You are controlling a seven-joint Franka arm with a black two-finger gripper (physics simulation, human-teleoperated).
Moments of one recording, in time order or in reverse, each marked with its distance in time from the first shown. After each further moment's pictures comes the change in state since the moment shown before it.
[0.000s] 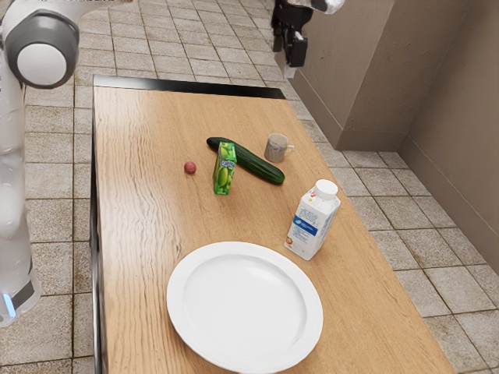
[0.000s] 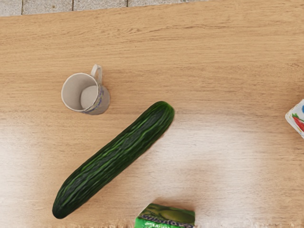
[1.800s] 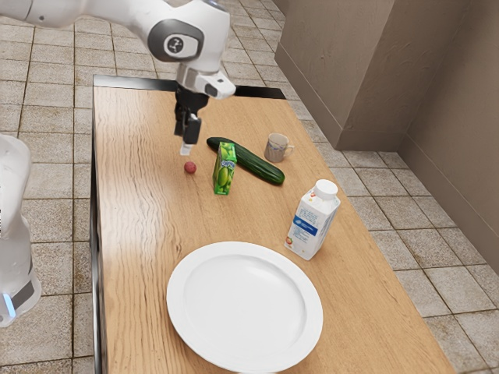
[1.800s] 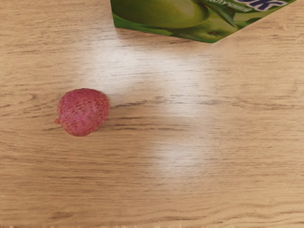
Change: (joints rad) arm -0.157 -0.494 0.388 -1.073 -0.063 0.360 0.112
